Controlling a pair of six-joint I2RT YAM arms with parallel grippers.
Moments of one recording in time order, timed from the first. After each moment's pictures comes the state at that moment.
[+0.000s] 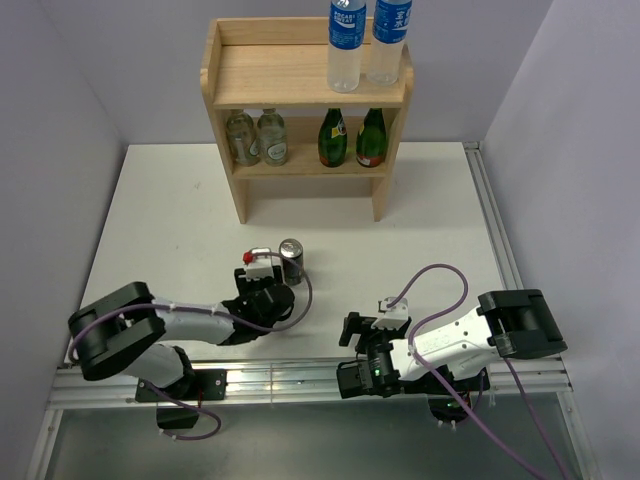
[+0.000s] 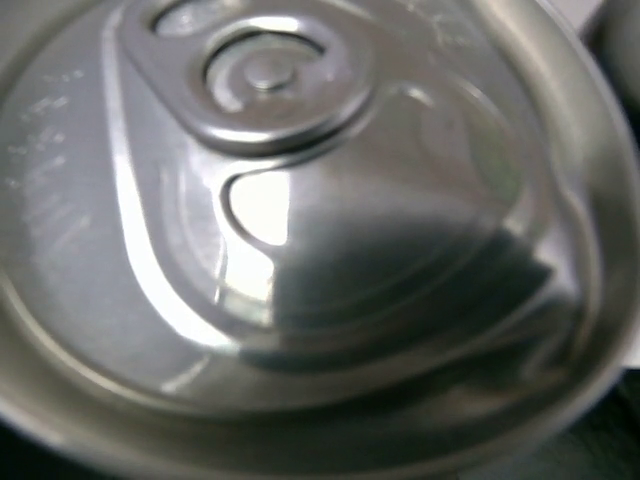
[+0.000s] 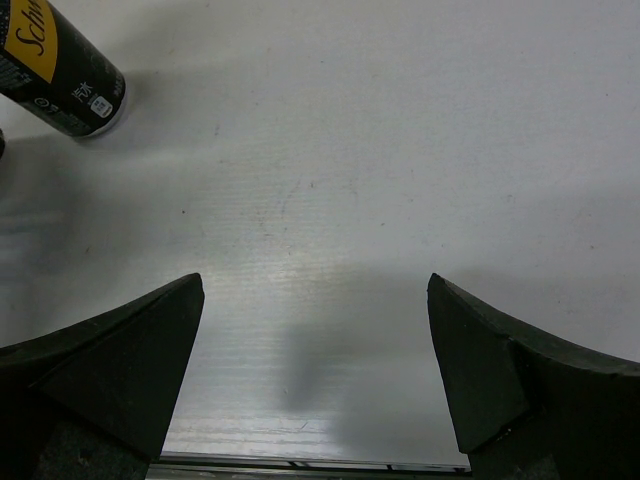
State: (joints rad) left arm -1.06 1.45 0.41 0.32 -1.01 -0.69; right arm 1.69 1.36 0.55 -0.91 1.16 1.98
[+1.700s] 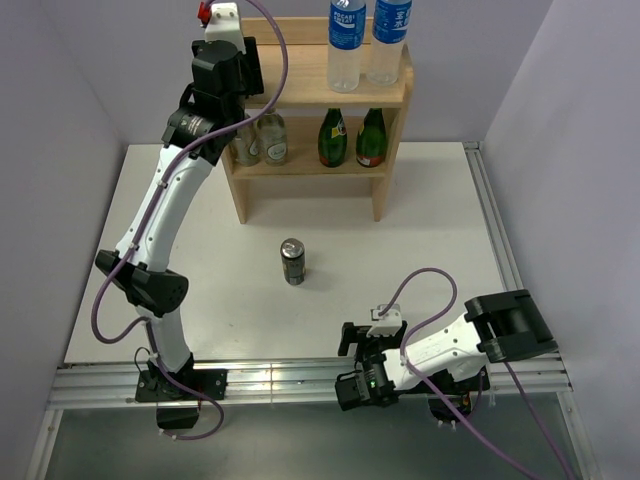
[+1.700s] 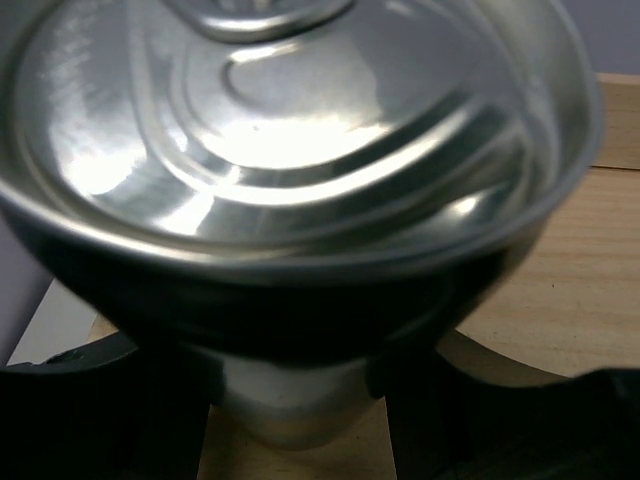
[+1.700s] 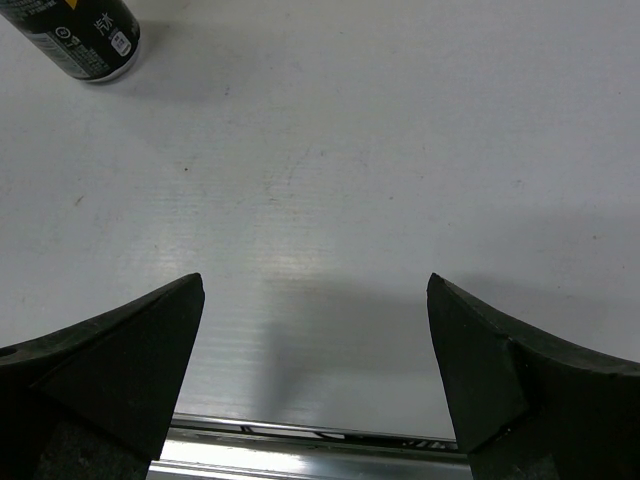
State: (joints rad) left arm -0.48 1.87 2.33 -0.51 -0.55 -0.09; right arm 1.77 1.43 0.58 -0.95 1.15 1.99
